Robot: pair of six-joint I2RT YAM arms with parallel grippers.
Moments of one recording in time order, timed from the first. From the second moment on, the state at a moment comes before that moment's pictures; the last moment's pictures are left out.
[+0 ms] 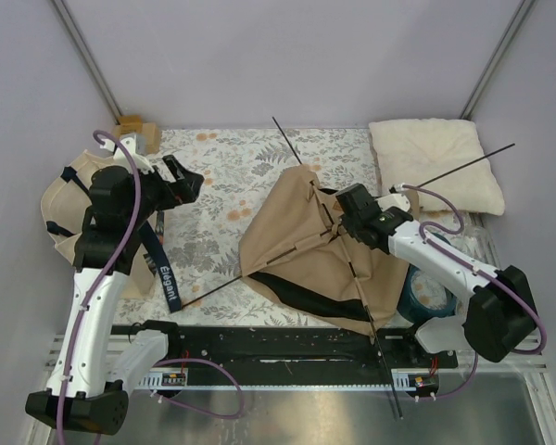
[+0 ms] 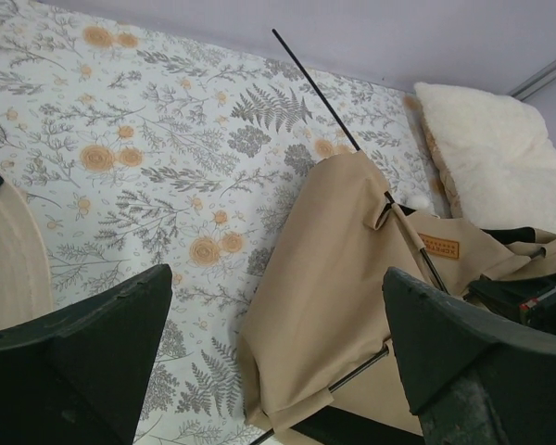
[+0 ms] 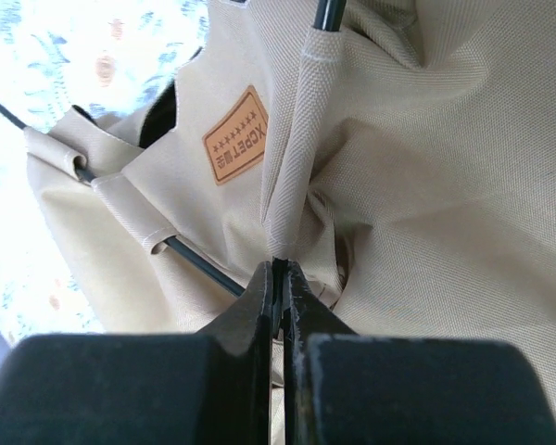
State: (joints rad) left arm -0.09 0.89 1.12 -0.52 0.19 -0.40; right arm 0.61 1.37 0.98 -0.57 0.53 1.47
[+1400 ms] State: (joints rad) left arm -0.28 1.46 0.82 -0.23 0.57 -0.68; right arm 0.54 1.26 1.03 -0.41 0.58 1.20
